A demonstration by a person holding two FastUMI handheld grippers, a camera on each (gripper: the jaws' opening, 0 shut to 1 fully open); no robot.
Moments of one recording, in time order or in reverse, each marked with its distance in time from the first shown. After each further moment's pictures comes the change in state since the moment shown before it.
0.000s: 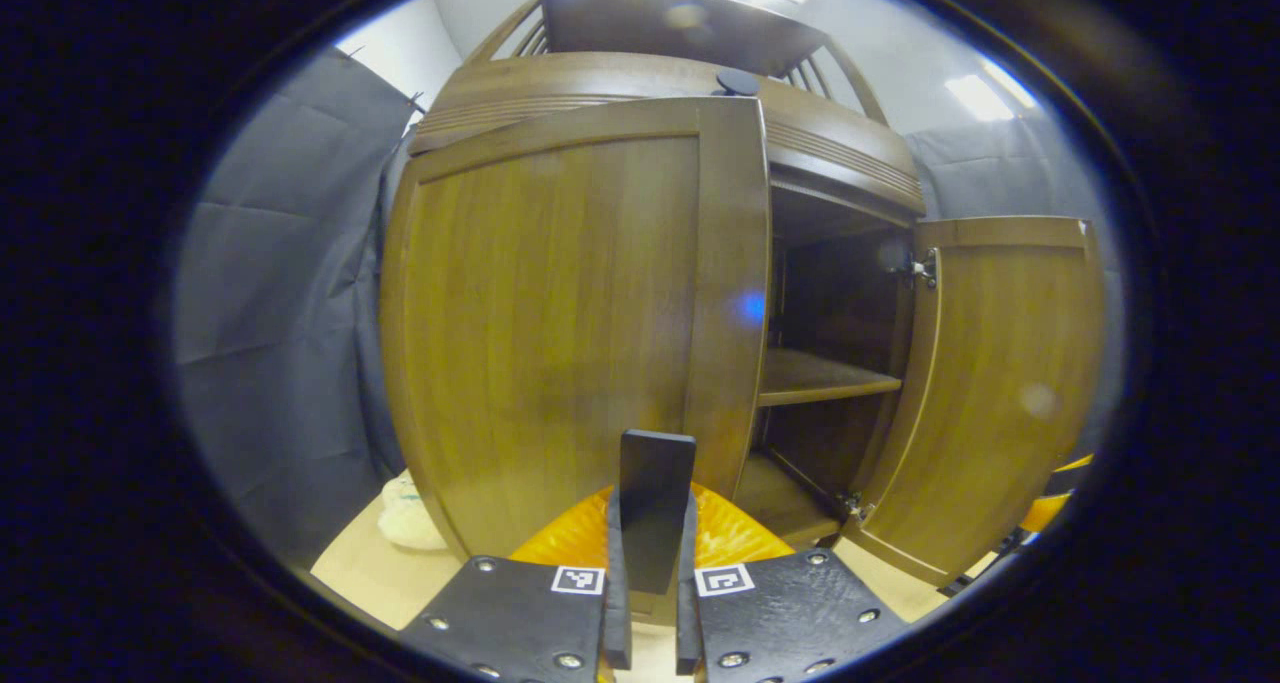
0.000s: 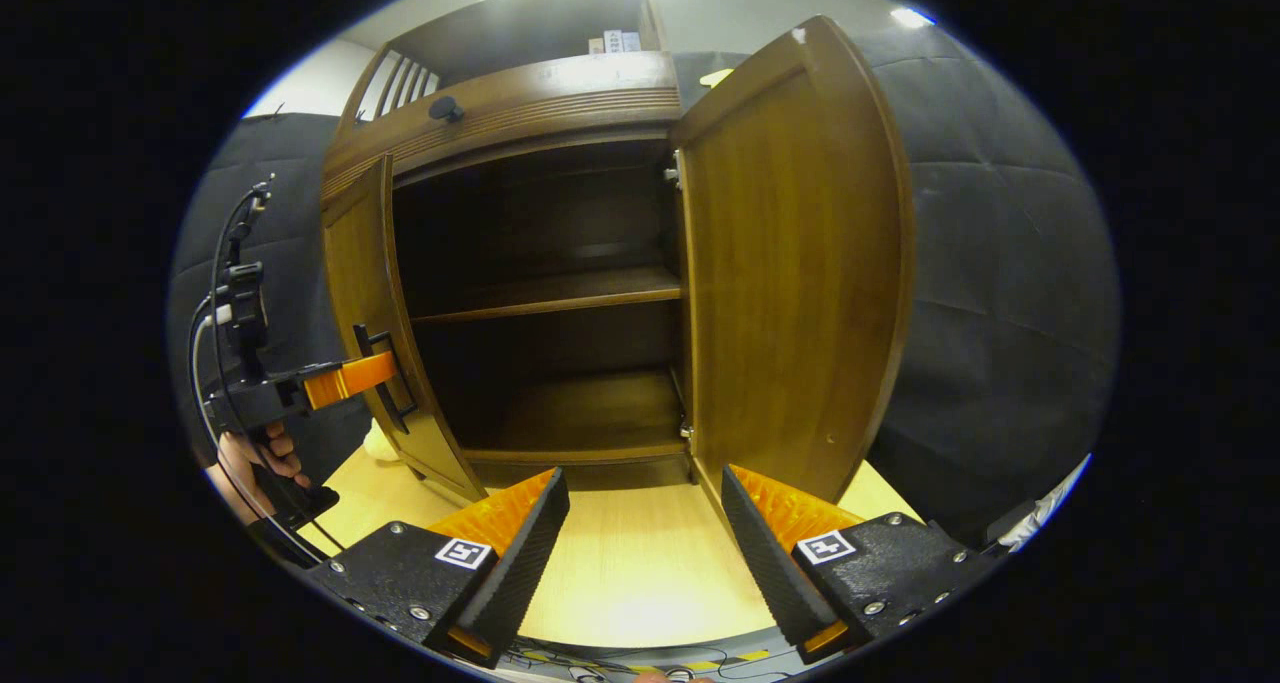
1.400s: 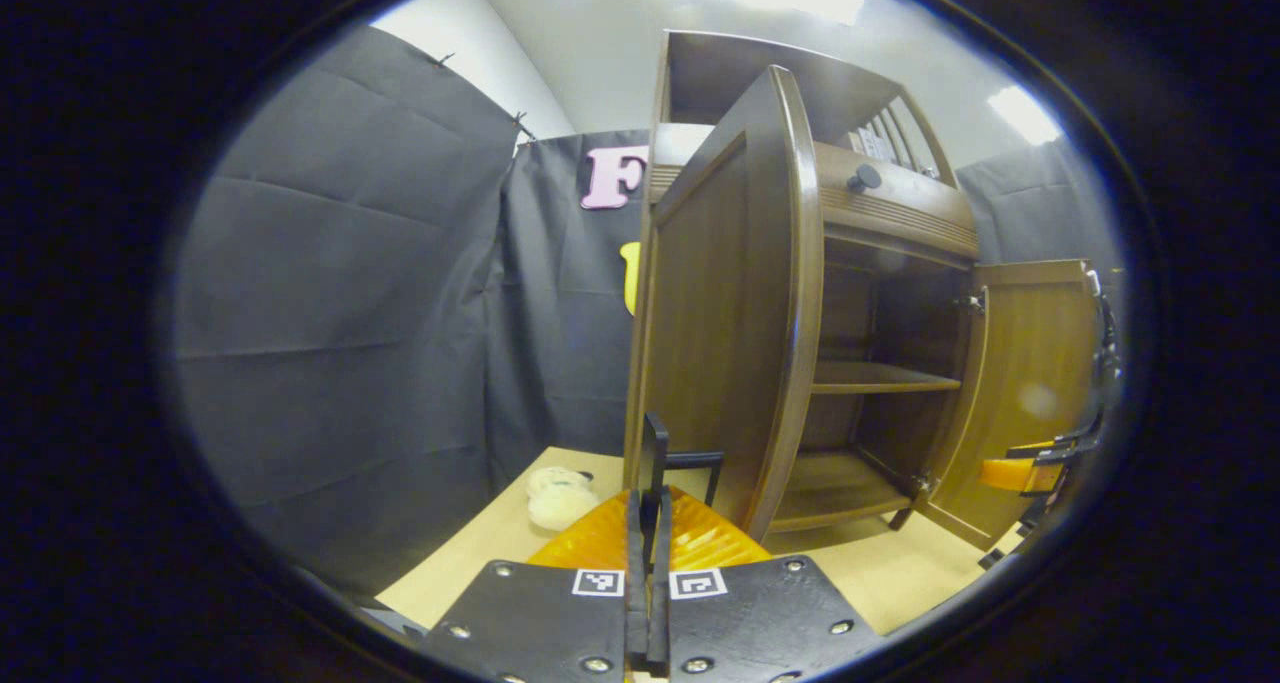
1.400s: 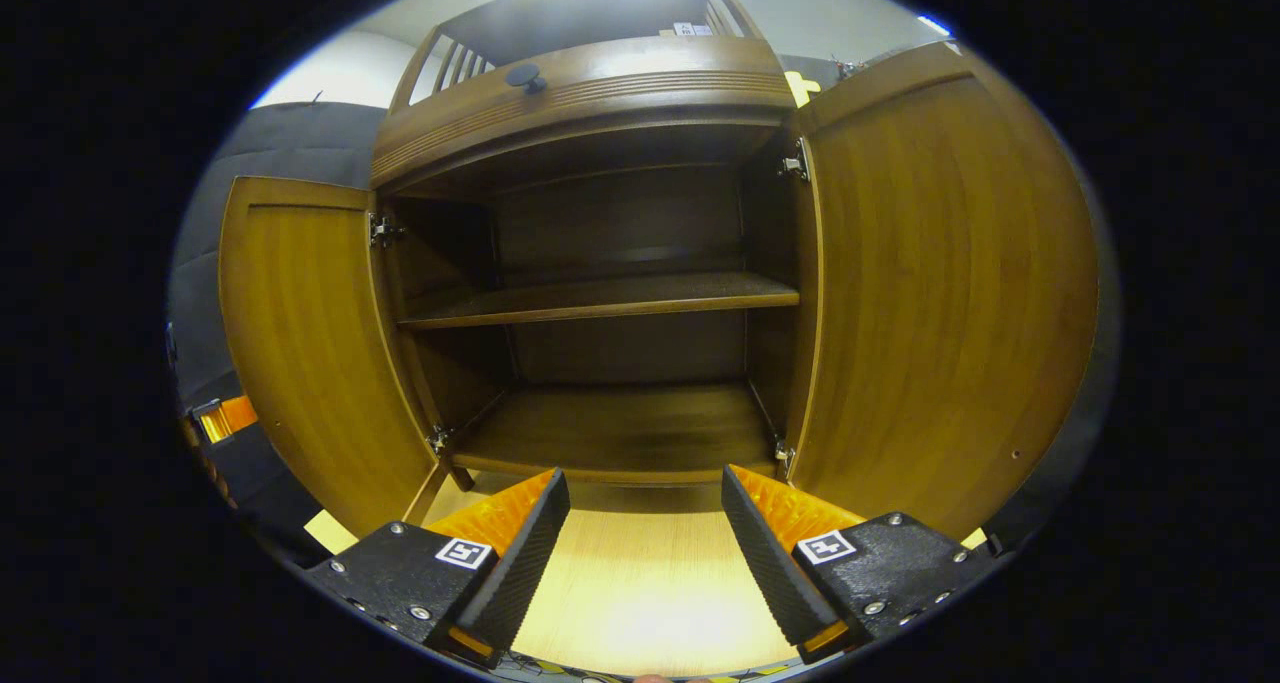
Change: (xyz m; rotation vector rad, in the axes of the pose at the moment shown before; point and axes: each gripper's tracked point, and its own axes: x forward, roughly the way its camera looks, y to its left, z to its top) left arm -0.160 0.182 -0.007 -0.031 -0.075 0.242; right arm 0.059 0.079 0.006 -0.045 -0.045 0.128
